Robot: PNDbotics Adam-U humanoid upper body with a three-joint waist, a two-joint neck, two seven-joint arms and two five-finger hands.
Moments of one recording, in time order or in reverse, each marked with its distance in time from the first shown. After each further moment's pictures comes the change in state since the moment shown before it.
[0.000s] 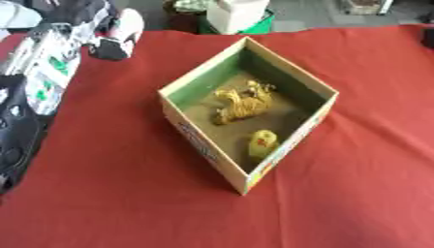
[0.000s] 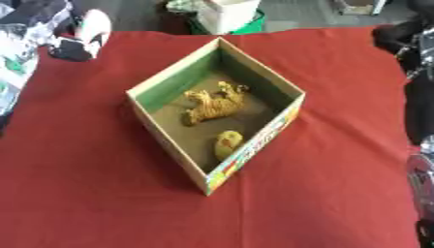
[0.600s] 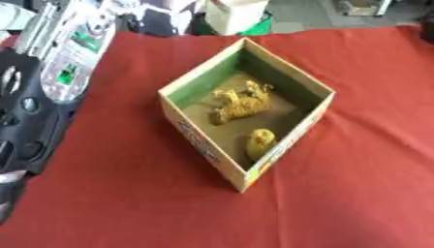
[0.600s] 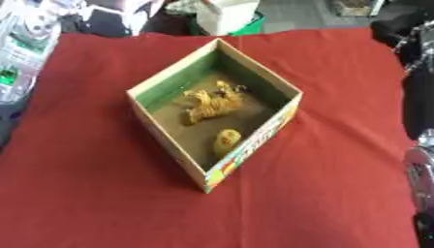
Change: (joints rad) left arm -0.052 -0.119 -0.093 -0.258 -0.003 -0.082 -0.093; right arm -0.011 0.000 0.006 0.000 -0.015 -0.007 -0.003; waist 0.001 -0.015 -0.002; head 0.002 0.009
